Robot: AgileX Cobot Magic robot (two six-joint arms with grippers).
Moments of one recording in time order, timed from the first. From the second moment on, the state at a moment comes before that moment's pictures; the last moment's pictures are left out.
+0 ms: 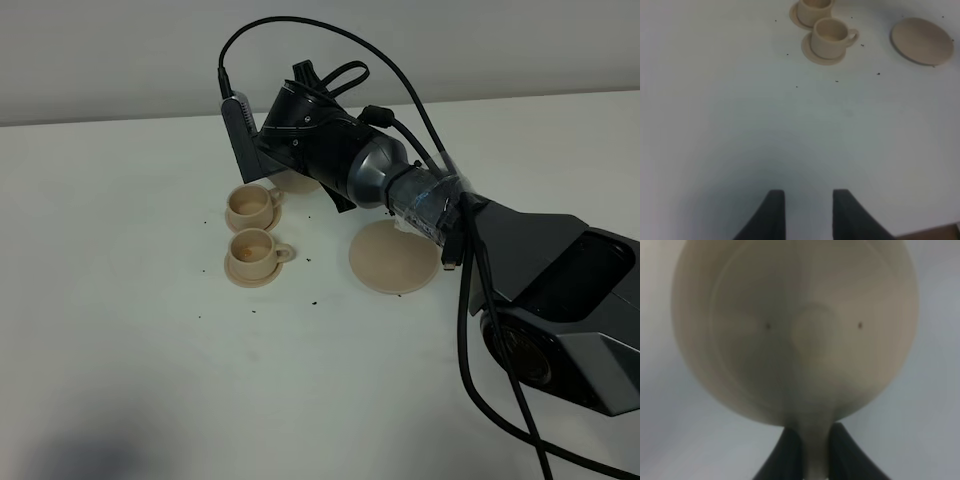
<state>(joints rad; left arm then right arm) 0.07 0.15 -0.51 -0.26 1.04 0.18 0.85 2.57 -2.39 -0.69 0.98 -0.84</state>
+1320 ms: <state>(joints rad) 0.07 0.15 -0.51 -0.26 1.04 0.18 0.89 2.57 -2.39 -0.81 1.03 -0.84</state>
